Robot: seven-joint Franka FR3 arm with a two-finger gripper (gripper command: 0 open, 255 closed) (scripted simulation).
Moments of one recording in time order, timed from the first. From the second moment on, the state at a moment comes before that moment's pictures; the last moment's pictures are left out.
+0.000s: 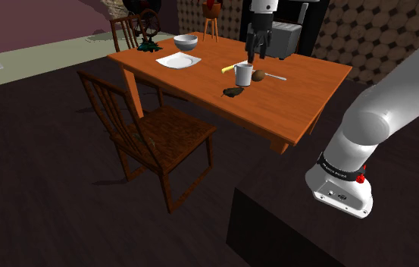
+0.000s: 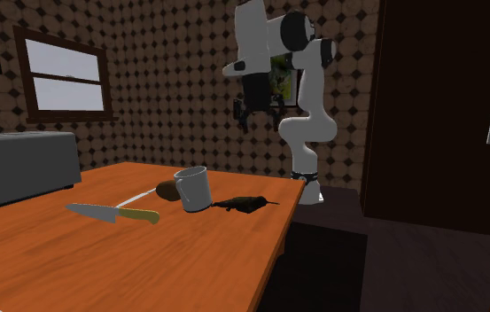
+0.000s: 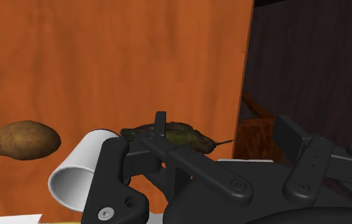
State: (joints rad) arm -0.07 -0.34 -0.14 -2.22 0.02 1.79 -0.21
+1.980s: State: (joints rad) arm -0.13 0.22 -0.24 -1.89 0.12 2.03 -0.46
